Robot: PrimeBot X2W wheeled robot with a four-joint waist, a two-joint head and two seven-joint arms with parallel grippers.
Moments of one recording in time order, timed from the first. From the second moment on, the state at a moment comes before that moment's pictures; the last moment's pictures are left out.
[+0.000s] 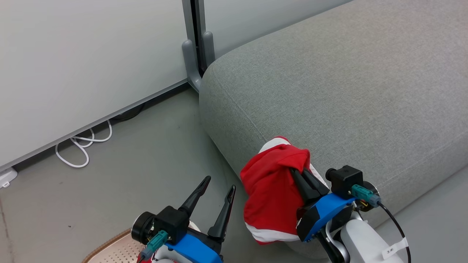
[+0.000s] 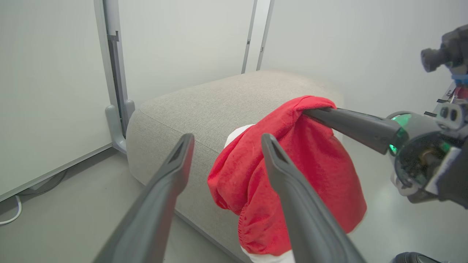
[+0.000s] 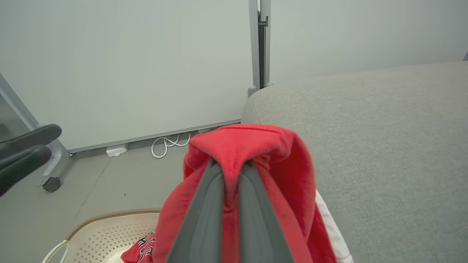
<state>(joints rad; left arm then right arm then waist) -0.16 0.11 -0.53 0.34 -0.34 -0.13 -0.26 -0.37 -0.05 0.35 0.56 0.27 0.13 -0.21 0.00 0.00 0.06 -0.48</state>
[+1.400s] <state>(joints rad) -0.35 0.36 -0.61 0.07 -0.27 -0.13 -0.24 -1.04 -0.20 -0.33 0.78 0.23 0.13 -0.26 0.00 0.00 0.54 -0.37</state>
